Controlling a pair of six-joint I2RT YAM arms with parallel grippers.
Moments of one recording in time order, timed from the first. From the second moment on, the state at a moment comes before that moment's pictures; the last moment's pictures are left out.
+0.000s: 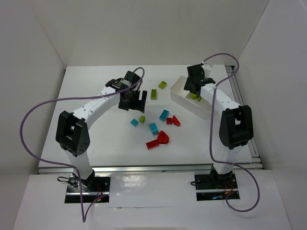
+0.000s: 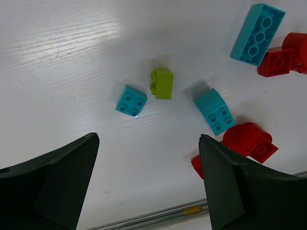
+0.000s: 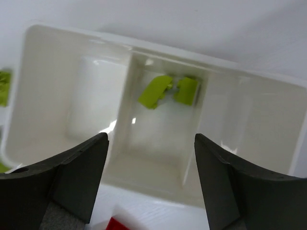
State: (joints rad) left arm -0.49 1.79 1.58 -0.88 0.00 -0.34; right arm 0.23 1.82 1.45 -0.47 0.49 0.53
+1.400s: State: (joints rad) left arm -0.15 1.62 1.42 -0.90 -0.02 -0.48; right arm 0.76 2.16 1.65 -0.51 0.17 0.58
